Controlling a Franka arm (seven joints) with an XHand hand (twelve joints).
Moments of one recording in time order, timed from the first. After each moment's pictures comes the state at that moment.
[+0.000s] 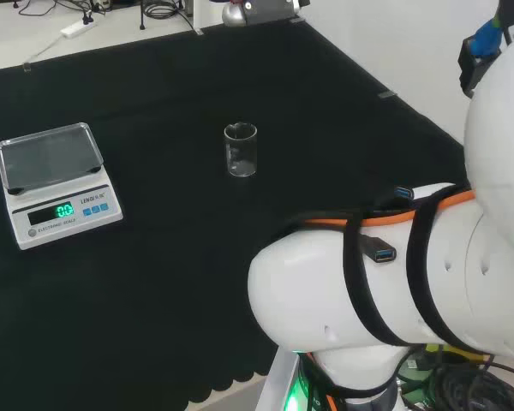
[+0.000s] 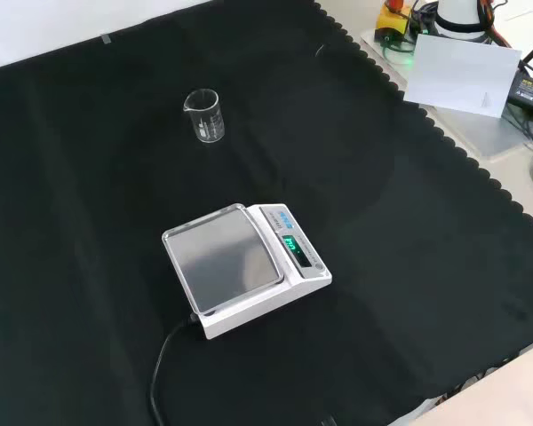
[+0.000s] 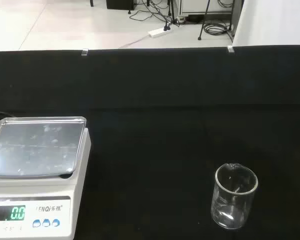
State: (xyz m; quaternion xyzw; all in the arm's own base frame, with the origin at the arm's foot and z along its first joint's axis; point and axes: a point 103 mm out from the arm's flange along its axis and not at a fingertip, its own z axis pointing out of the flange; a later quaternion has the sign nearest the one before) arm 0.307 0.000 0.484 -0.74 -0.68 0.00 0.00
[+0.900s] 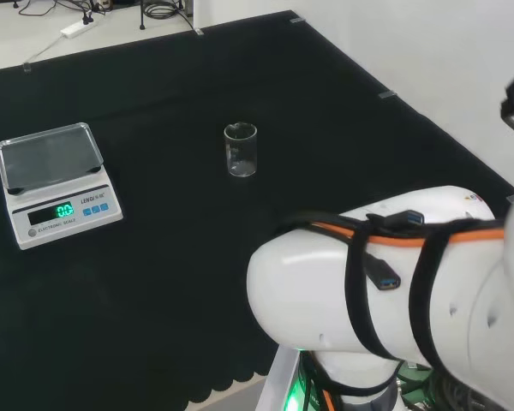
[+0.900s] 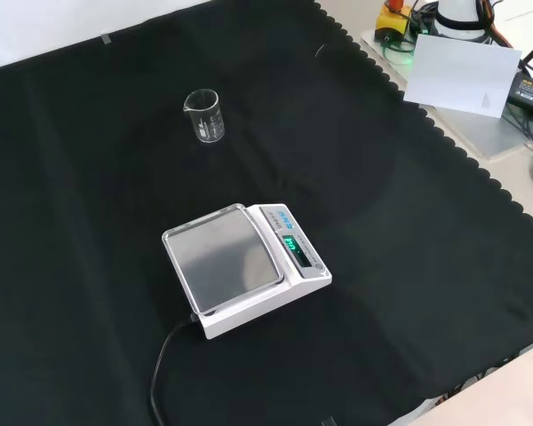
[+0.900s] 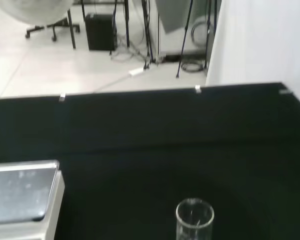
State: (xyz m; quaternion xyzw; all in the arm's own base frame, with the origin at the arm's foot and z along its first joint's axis) arm 0.259 -0.048 0.539 -0.76 -0.65 -0.05 -0.04
